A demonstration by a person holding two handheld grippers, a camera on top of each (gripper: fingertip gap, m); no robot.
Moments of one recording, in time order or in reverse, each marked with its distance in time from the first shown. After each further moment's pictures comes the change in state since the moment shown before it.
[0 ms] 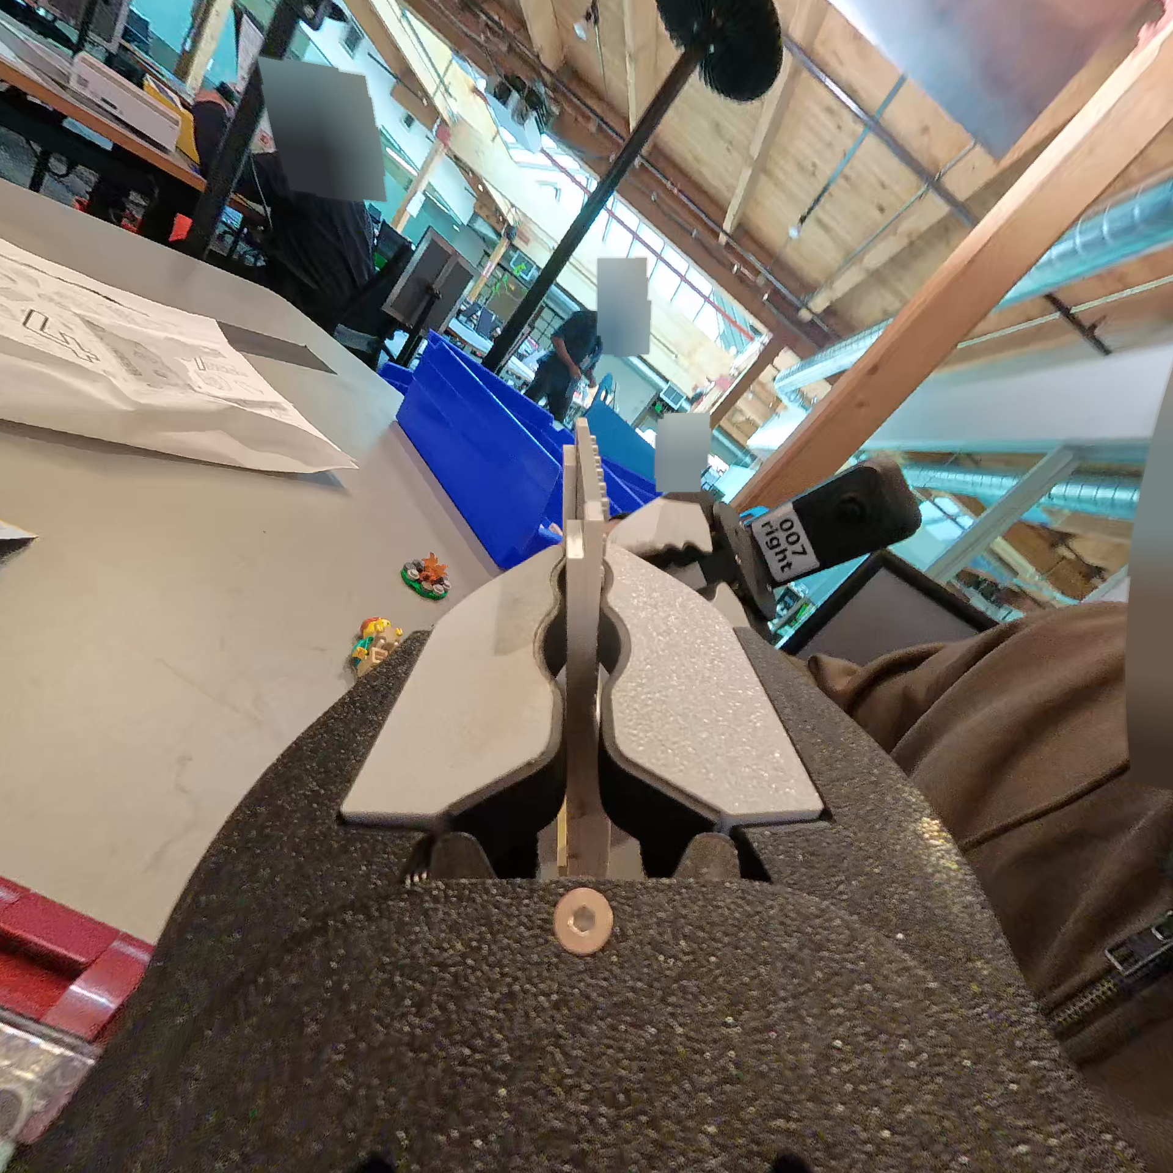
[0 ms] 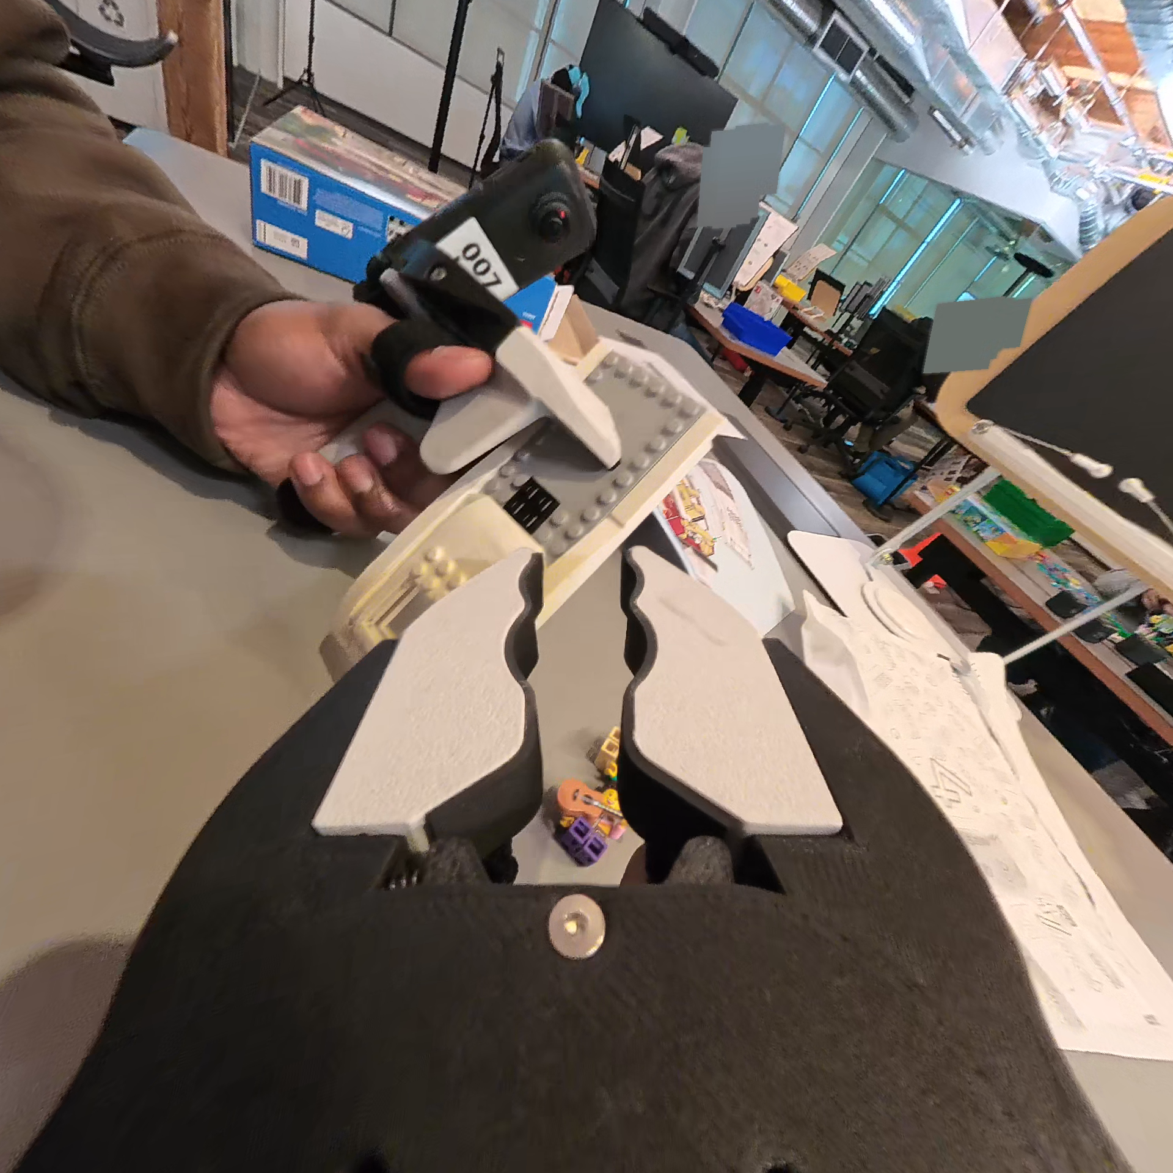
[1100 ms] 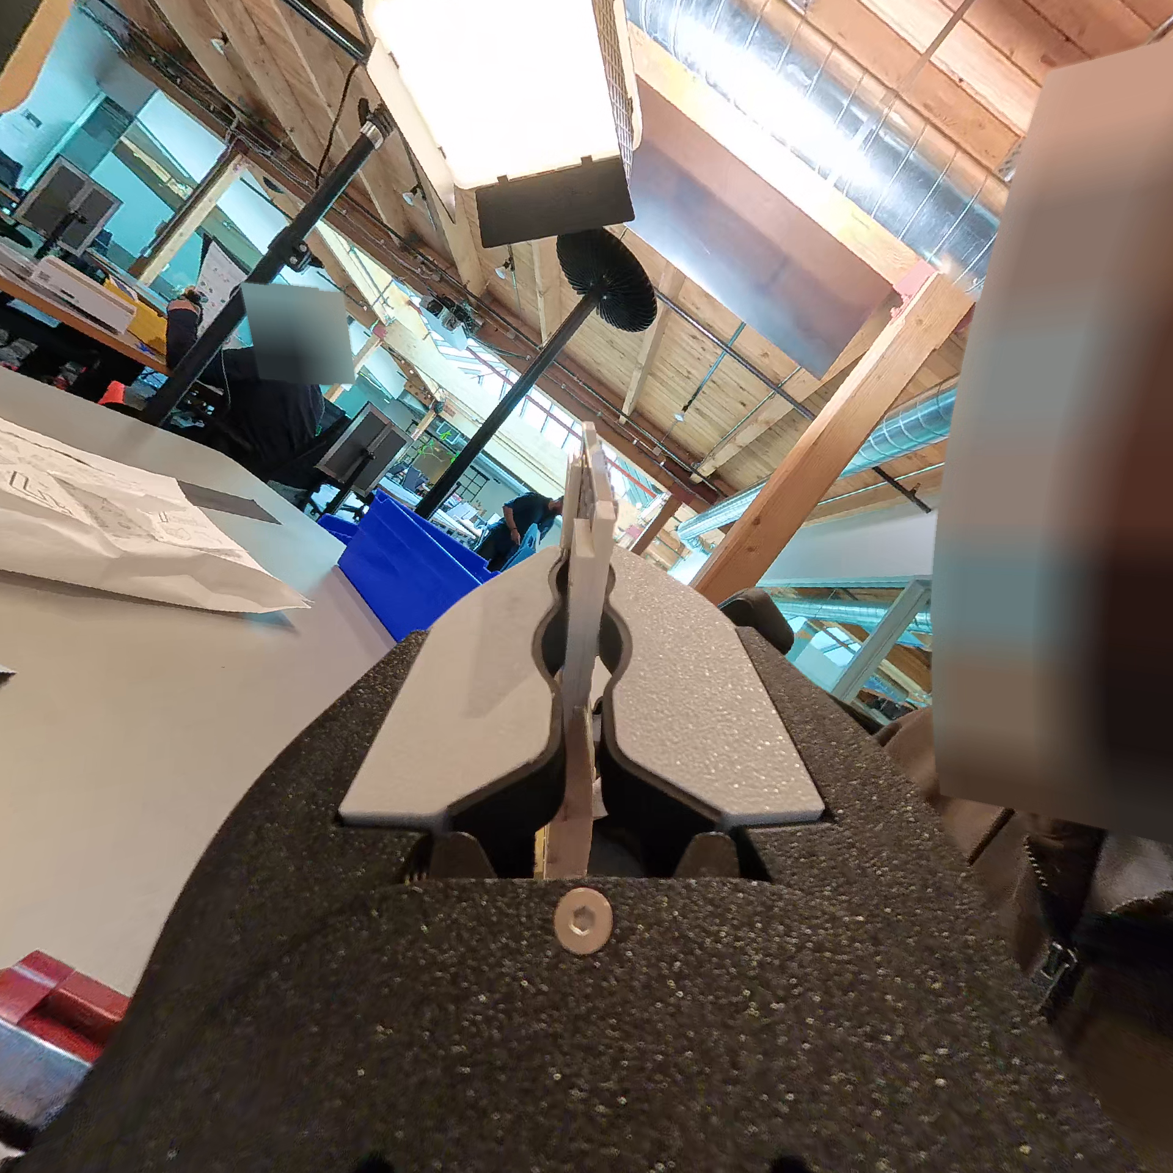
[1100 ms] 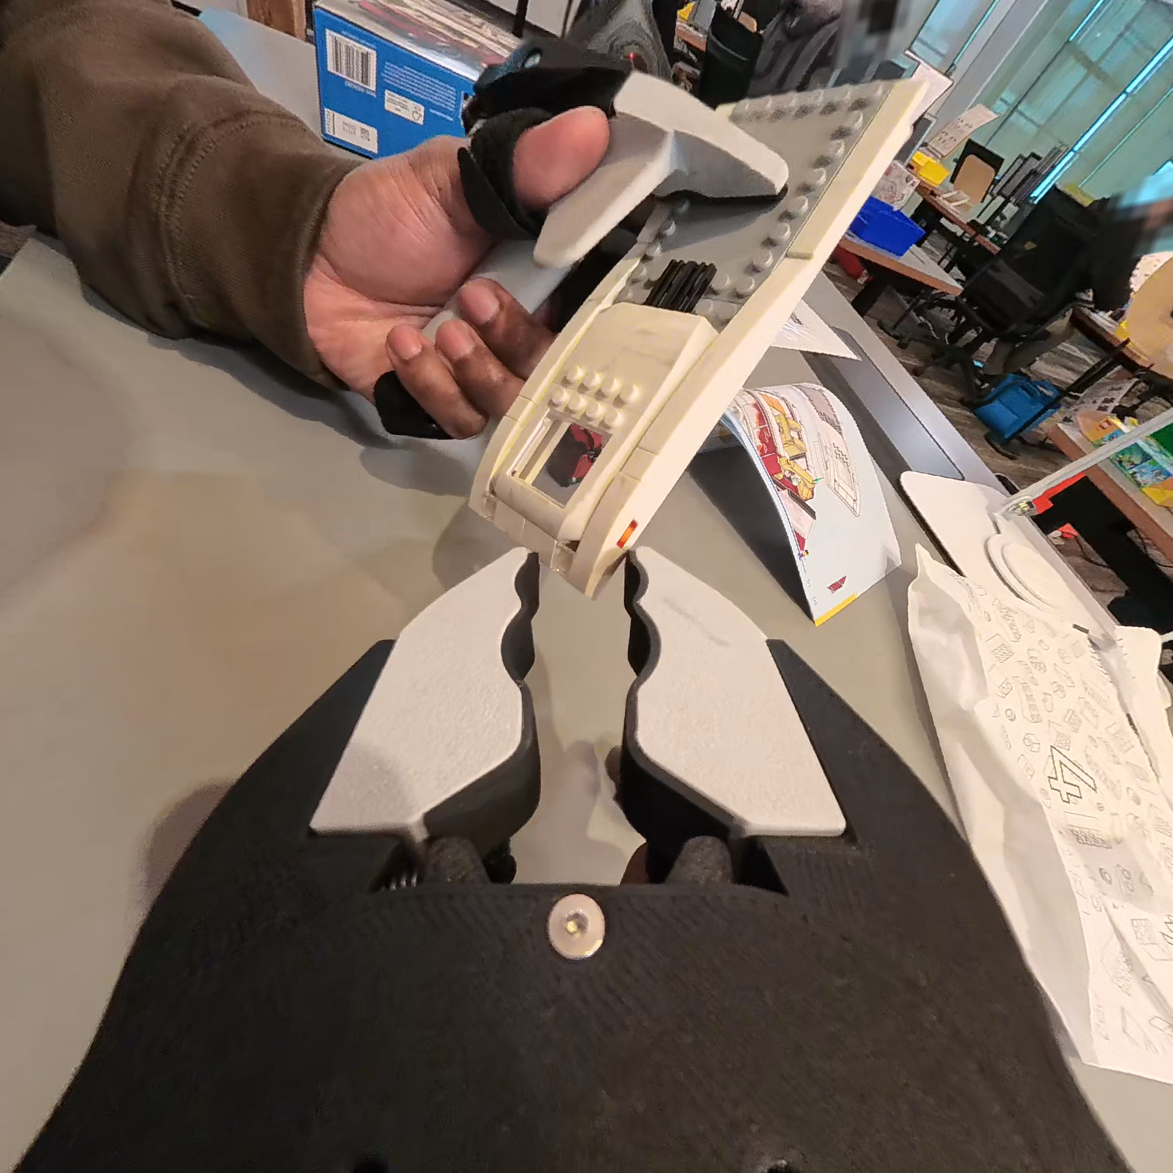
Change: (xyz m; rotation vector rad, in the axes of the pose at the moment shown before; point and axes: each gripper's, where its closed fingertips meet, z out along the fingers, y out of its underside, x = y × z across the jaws) left arm 0.010 -0.049 -0.026 0.278 0.149 -0.052; right arm -0.024 0.025 0.008 -0.139 -0.147 0.037
